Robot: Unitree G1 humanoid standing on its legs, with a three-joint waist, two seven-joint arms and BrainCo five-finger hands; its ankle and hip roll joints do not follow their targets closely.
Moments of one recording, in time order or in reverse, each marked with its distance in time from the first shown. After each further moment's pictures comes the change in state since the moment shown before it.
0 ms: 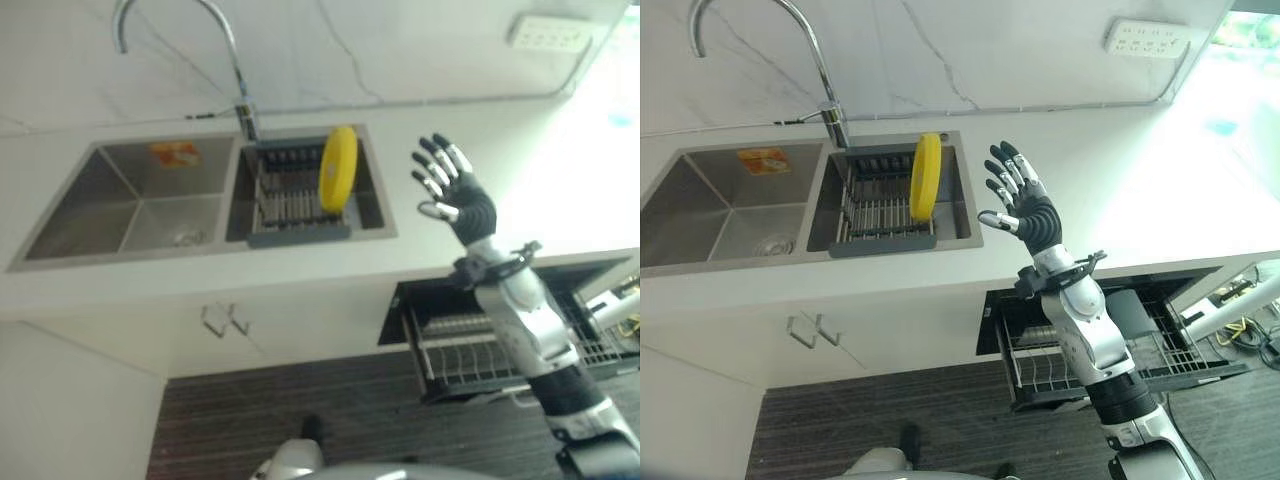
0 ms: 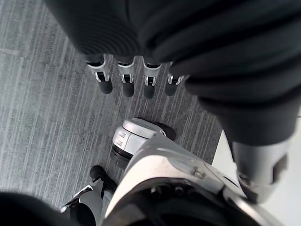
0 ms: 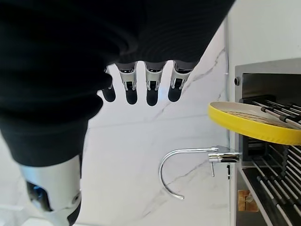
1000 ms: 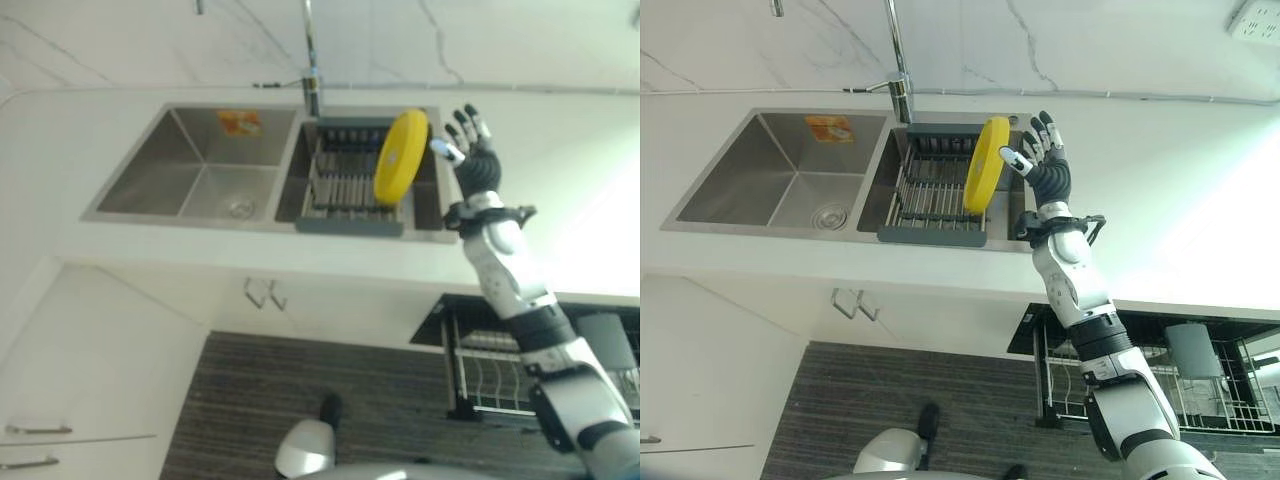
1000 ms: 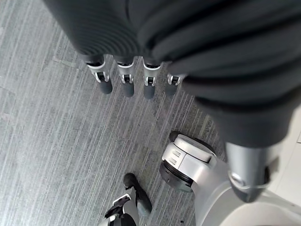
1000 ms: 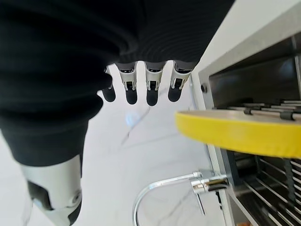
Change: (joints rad) left arm 0.025 0.023 -0.049 0.010 0.094 0.047 -0.047; right arm -0.268 0.062 -0.058 0.307 0.023 0.032 -0.282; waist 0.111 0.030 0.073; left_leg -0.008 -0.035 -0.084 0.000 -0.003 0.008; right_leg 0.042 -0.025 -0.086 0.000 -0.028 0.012
